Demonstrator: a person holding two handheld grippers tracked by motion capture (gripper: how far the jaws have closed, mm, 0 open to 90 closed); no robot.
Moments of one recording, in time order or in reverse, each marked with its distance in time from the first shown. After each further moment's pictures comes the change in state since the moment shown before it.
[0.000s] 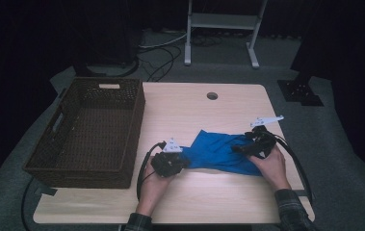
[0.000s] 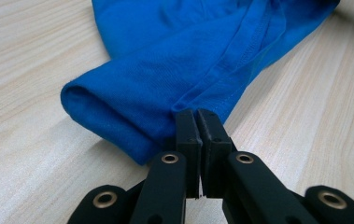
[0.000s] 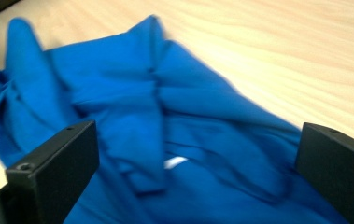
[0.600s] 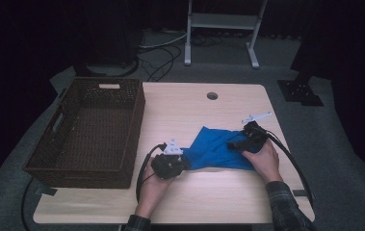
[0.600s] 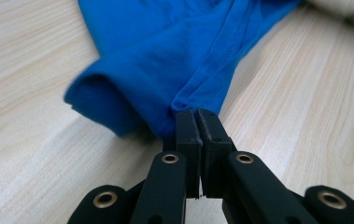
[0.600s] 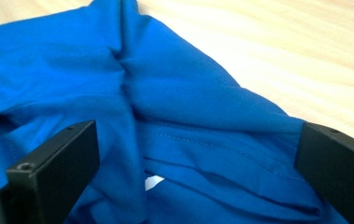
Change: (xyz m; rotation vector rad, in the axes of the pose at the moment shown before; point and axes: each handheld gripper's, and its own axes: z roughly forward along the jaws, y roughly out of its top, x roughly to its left) left arm -0.006 -0.003 -0.004 0.007 -0.009 0.015; right arm -0.018 0.012 0.032 0.095 -0.106 0.024
